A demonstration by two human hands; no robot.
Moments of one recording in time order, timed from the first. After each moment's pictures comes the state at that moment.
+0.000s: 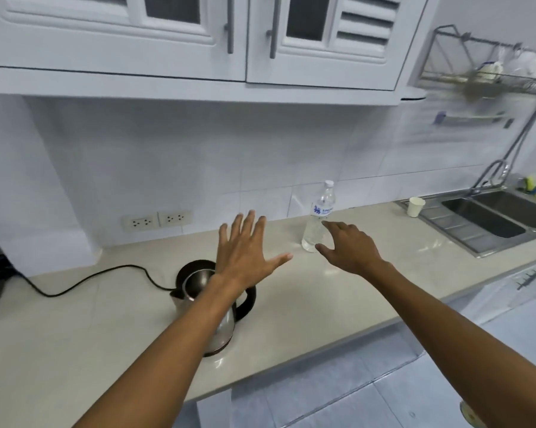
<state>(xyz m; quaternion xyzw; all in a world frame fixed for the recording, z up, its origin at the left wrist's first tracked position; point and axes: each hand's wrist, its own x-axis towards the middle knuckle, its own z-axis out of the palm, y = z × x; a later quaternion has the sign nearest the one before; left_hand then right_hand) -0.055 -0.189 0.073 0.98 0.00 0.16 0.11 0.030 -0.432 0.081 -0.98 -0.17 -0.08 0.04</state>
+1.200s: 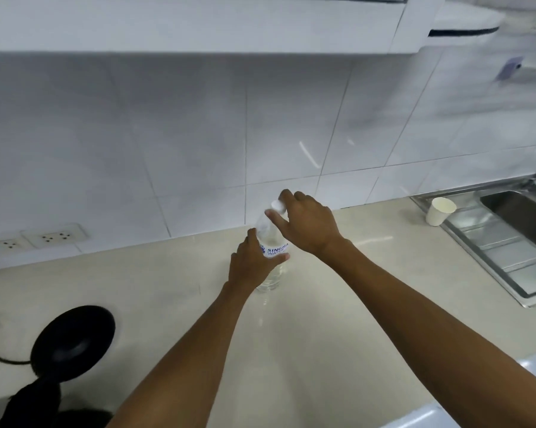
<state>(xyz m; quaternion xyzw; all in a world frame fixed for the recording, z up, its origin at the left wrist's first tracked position) 0.351 -0.367 -0.074 0.90 0.16 0.02 0.41 0.396 -0.493 0.042 -0.95 -0.28 -0.13 0.12</state>
